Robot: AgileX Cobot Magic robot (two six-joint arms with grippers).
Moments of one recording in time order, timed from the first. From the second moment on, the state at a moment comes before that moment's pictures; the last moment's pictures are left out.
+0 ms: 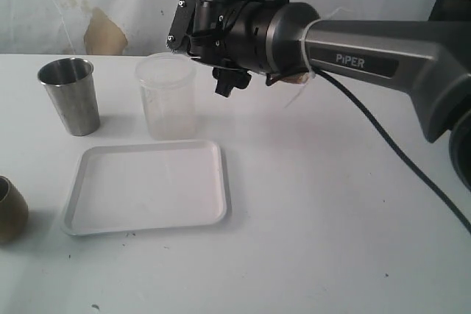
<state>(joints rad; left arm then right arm) -0.11 0.08 -0.01 0.45 0.27 -0.65 0.63 2.13 -1.79 -1.16 0.88 0.24</state>
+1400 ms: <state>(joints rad) -0.11 0.08 -0.01 0.45 0.27 -0.65 0.63 2.20 -1.79 -1.50 0.81 -0.07</state>
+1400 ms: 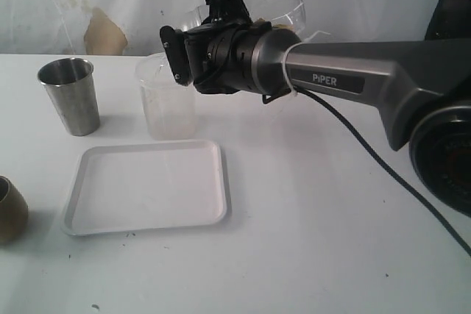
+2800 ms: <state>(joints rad) -0.11 0.08 -0.01 0.45 0.27 -0.65 0.63 2.20 -1.79 -1.70 0.85 -0.19</state>
